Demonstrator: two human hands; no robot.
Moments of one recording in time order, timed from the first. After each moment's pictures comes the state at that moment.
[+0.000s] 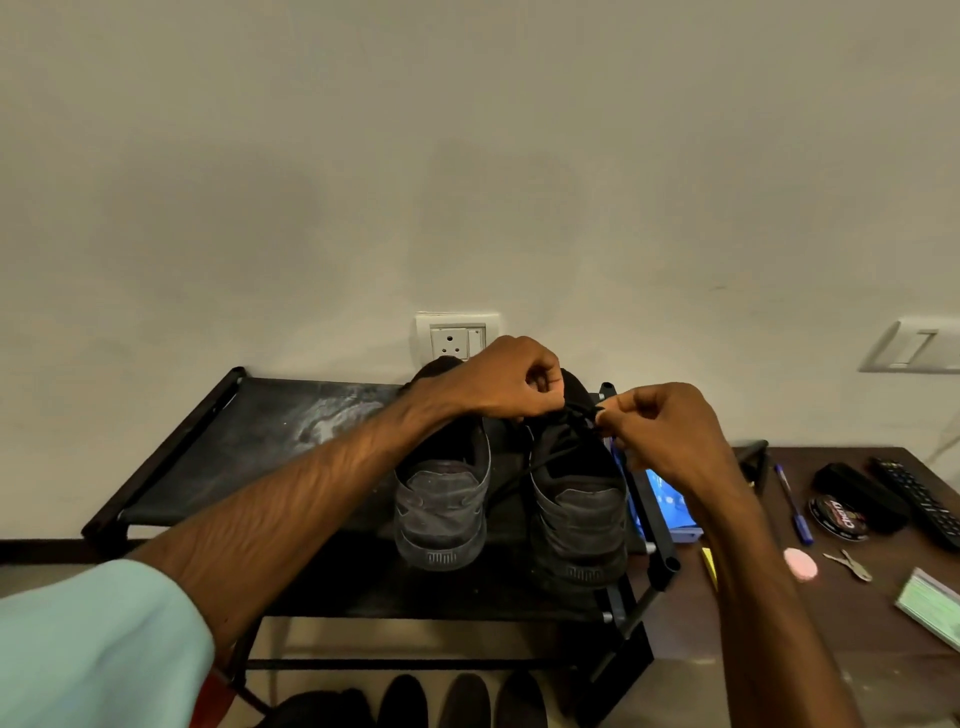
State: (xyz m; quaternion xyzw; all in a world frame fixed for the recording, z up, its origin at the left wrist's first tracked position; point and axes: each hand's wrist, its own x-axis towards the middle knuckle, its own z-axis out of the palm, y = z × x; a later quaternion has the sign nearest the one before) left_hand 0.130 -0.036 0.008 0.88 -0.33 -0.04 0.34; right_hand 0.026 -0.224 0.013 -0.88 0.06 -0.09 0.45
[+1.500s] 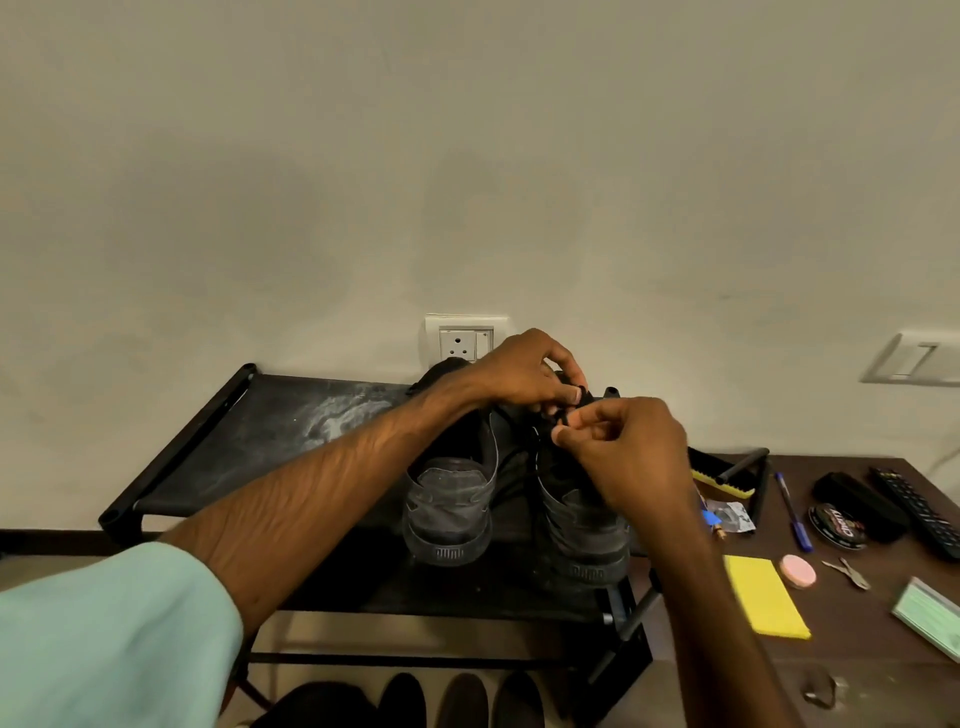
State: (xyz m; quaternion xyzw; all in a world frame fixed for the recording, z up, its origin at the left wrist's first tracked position) left_hand 0.127 -0.043 0.021 0.87 -0.25 -0.11 0.42; right_hand 0.000 -0.174 0.017 -0.88 0.09 -0.12 0.46
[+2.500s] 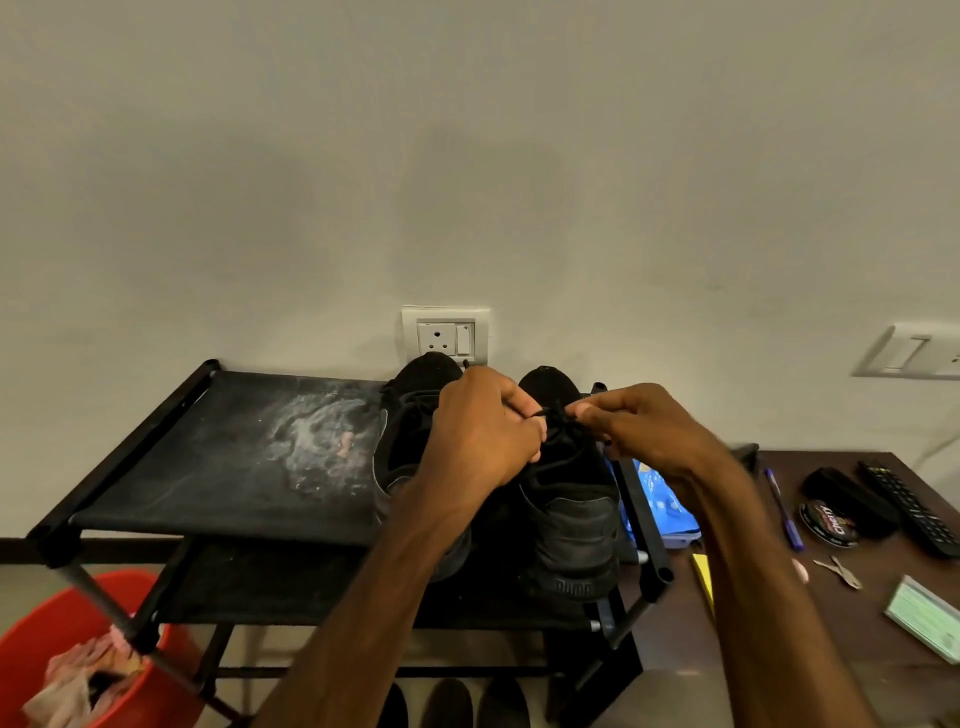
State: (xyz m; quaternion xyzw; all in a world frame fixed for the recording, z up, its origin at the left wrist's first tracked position) left_hand 0.038 -0.046 0.007 0.86 -0.03 0.02 0.50; right_hand 0.056 -0.231 0.003 -0.85 0.03 0.04 0.52
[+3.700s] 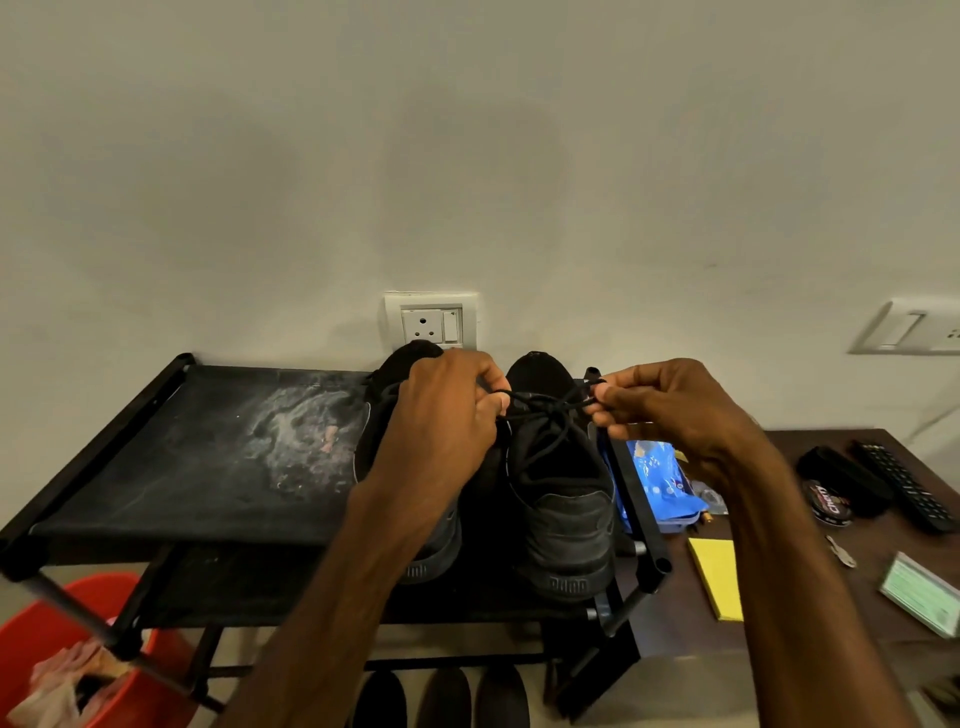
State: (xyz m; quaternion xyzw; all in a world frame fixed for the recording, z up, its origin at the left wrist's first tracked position) left_hand 0.051 -0.030 0.000 0.91 -0.08 0.13 0.39; right_hand 0.067 -0.261 0.003 -0.78 0.06 0.04 0.62
